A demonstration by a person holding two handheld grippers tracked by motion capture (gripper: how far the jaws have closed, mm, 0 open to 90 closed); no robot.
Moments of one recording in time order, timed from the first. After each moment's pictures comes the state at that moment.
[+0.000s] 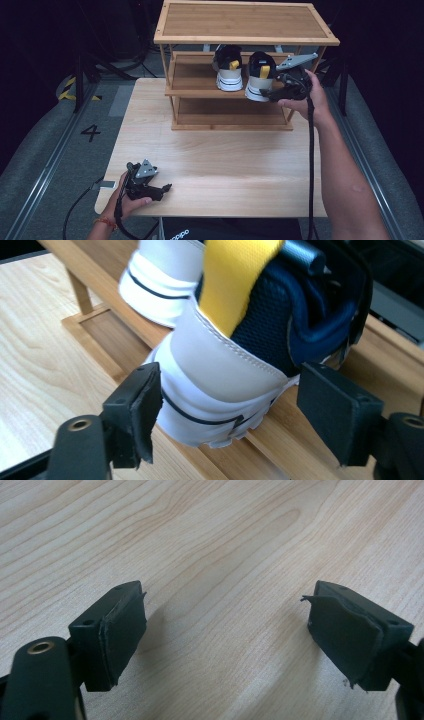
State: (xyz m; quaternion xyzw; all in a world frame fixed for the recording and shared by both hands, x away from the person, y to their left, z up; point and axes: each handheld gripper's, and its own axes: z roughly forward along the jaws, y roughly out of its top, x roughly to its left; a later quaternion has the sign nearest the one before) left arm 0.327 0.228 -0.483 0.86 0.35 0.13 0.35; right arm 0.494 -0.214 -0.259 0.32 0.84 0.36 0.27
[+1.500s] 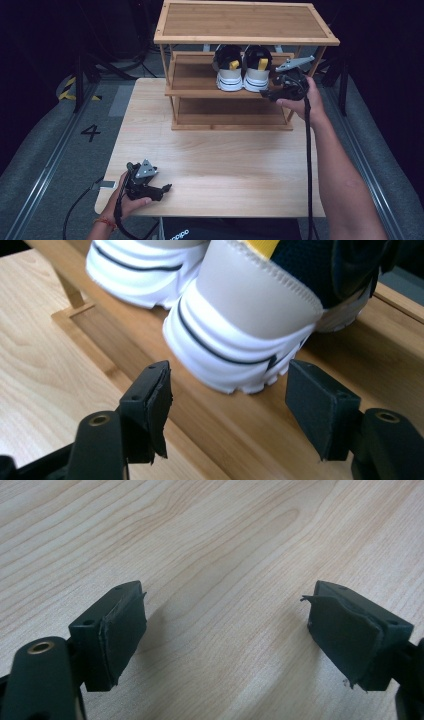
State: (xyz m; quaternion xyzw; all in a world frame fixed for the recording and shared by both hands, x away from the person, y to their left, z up) left arm 0.327 0.228 -0.483 0.86 0.35 0.13 0.35; right arm 0.511 -0.223 -0.282 0.33 0.84 0.36 0.24
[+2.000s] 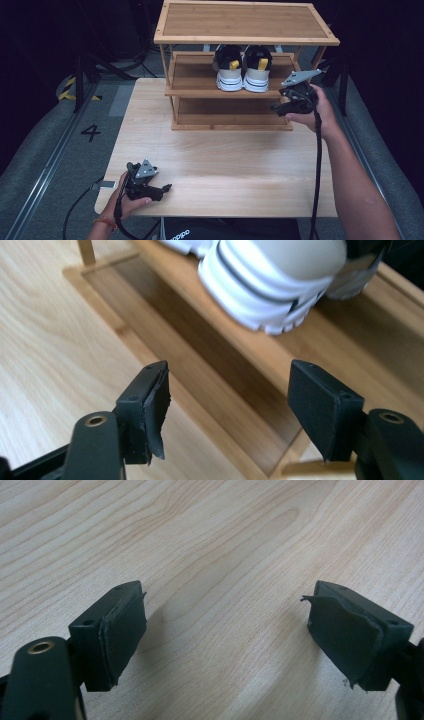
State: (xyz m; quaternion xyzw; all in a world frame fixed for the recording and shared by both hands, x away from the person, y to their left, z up) left arm 0.327 0.228 -0.483 0.86 0.35 0.13 0.35; right arm 0.471 -0.235 -0.287 0.29 0.86 0.32 0.26
